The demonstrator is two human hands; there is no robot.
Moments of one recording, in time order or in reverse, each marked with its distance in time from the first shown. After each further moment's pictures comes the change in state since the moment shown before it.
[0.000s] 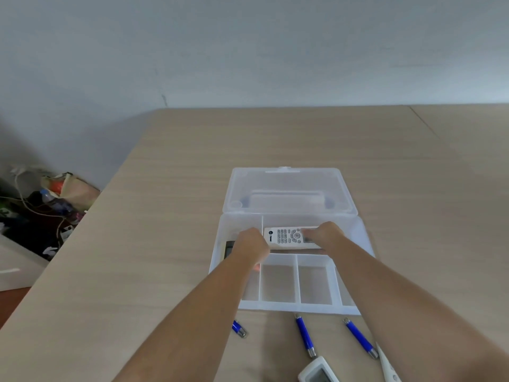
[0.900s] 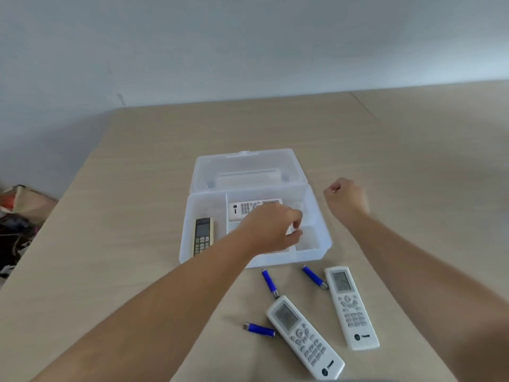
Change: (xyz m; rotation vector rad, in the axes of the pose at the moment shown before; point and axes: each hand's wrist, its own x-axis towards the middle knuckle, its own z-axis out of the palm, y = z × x) left_hand -0.123 0.044 0.020 0.423 0.267 1.026; right_hand -0.079 0.079 -0.087 0.010 0.557 -0.236
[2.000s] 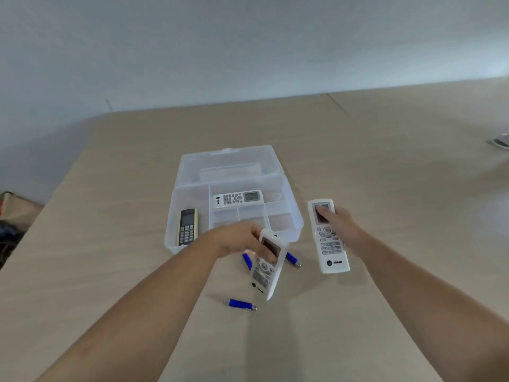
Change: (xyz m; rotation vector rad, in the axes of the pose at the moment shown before) left_hand -0.039 0.017 0.026 -0.986 -0.501 -0.312; right_hand -0.073 0.078 -0.035 0.552 -0.383 0.253
